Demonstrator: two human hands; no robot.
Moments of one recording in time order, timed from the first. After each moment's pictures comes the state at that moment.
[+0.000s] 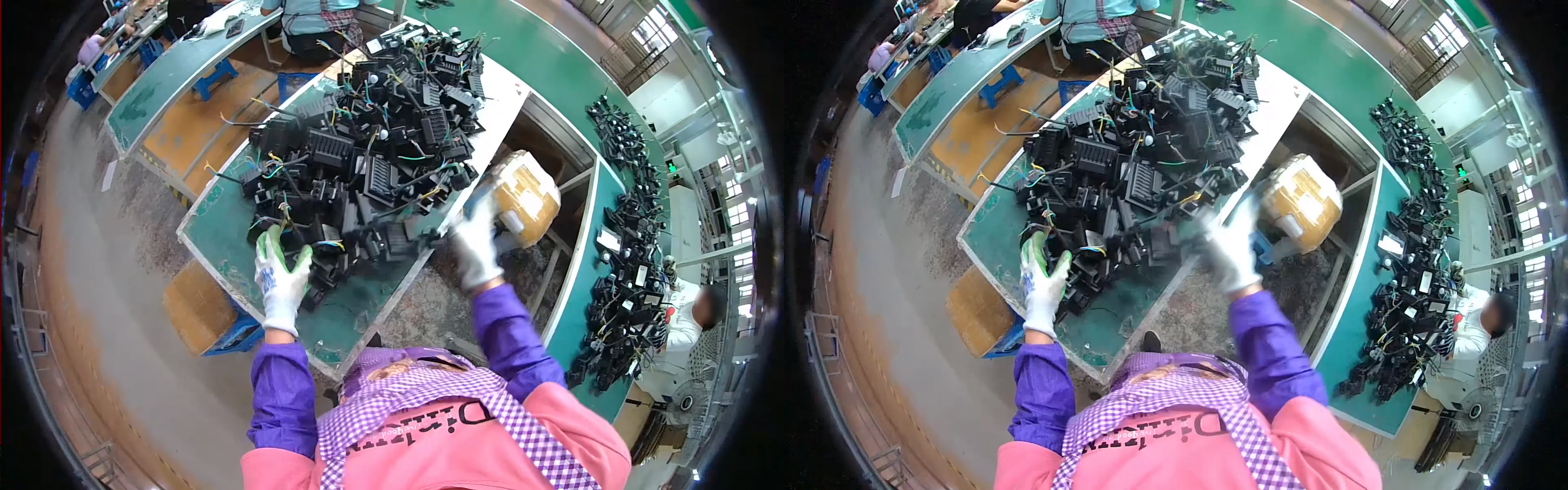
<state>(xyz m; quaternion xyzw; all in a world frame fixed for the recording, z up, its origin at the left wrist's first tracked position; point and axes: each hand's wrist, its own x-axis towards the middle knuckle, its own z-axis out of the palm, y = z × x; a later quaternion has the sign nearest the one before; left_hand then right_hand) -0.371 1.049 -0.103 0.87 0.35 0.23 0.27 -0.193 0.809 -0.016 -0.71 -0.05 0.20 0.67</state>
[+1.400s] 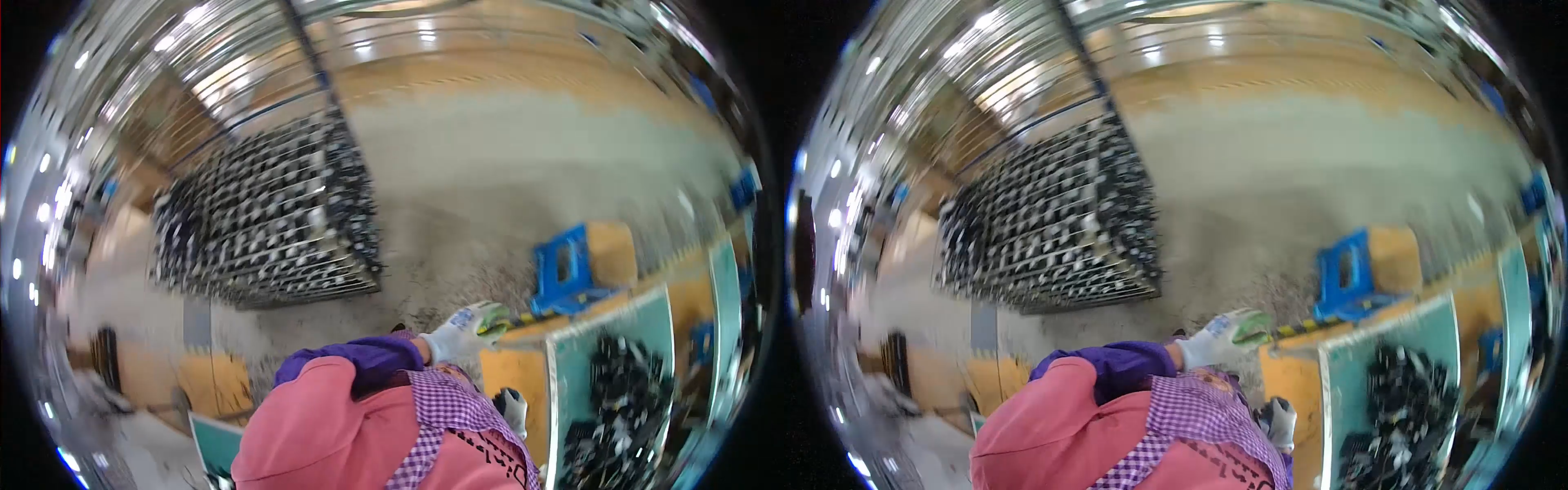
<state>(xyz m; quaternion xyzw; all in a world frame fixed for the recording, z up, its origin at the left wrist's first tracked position) -0.594 0.635 -0.056 0.42 0.75 0.45 0.25 -0.317 0.742 -0.238 -0.54 -0.45 0.71 0.06</state>
